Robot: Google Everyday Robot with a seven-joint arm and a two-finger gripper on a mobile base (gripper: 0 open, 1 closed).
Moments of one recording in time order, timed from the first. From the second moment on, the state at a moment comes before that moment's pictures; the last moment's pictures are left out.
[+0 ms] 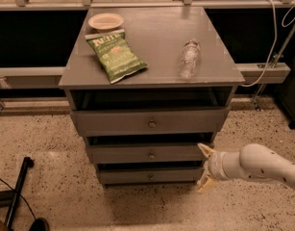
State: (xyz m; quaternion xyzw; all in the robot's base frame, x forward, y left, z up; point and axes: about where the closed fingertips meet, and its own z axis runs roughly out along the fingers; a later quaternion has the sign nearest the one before) arm 0.524 -0.203 0.509 -0.64 0.69 0.04 0.33
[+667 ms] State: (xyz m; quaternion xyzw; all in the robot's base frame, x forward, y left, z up) arm 0.524 -0.260 0.477 -0.65 0.67 0.05 0.35
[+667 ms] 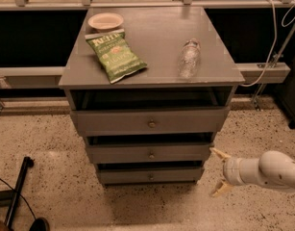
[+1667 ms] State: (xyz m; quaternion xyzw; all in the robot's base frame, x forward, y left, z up) arm 0.532 -0.236 0.324 -0.64 0.69 0.09 0.32
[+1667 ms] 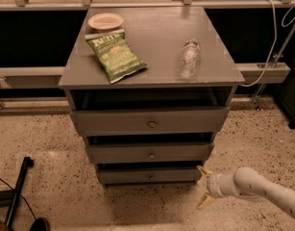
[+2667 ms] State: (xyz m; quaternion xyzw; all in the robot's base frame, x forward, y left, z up) arm 0.573 -0.179 0.226 -0.65 0.67 0.11 0.35
